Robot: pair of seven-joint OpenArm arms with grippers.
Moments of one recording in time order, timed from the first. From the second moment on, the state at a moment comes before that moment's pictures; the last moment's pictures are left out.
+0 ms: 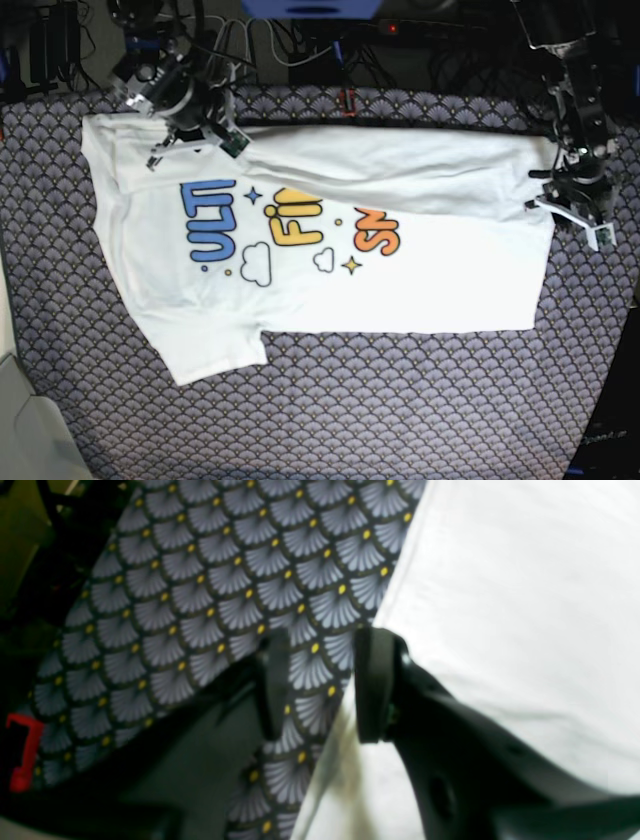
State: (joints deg) left arm 5.3 -12.9 -23.9 82.8 -6.0 -4.6 27.3; right arm -24.4 6.9 -3.4 111.8 -16.8 40.2 -42.6
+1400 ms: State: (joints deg) left arm 3.9 -13.0 -23.8 76.9 -6.0 -5.0 27.1; right arm -23.1 10.3 -9.9 114.8 -16.8 40.1 -52.4
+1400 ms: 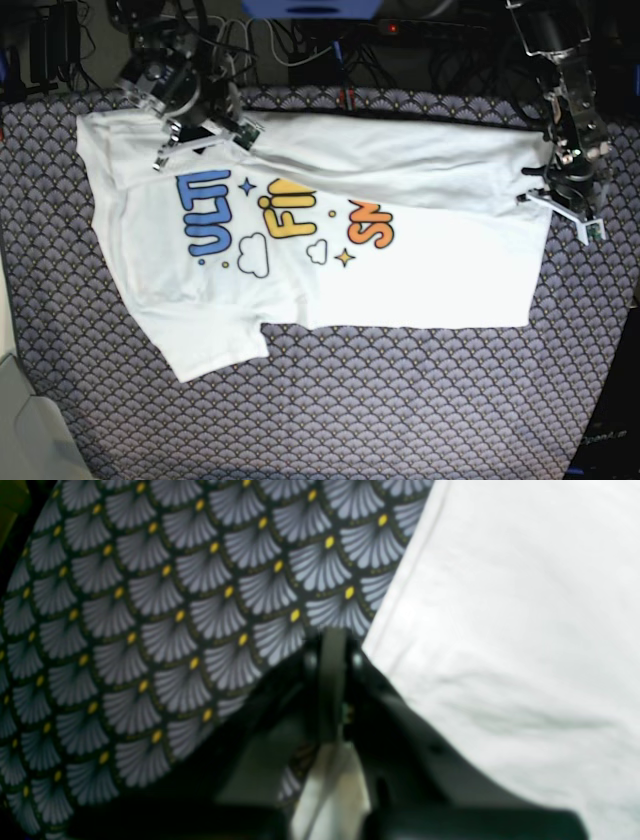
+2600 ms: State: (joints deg) left arm -17.0 -14.0 -18.1 70.5 -5.6 -5.1 31.7; right arm 22.2 12.3 3.2 66.4 -16.9 40.2 -41.2
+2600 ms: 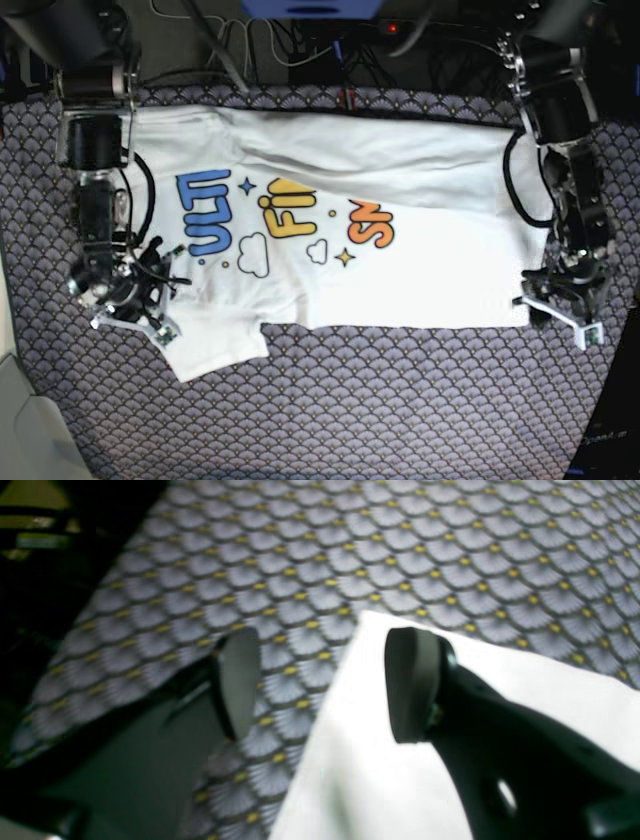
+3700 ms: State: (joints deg) left arm -24.7 -14.1 -16.1 53.3 -1.8 -4.5 21.6; right arm 27.8 16.3 17.6 44.1 -17.0 40.1 -24.3
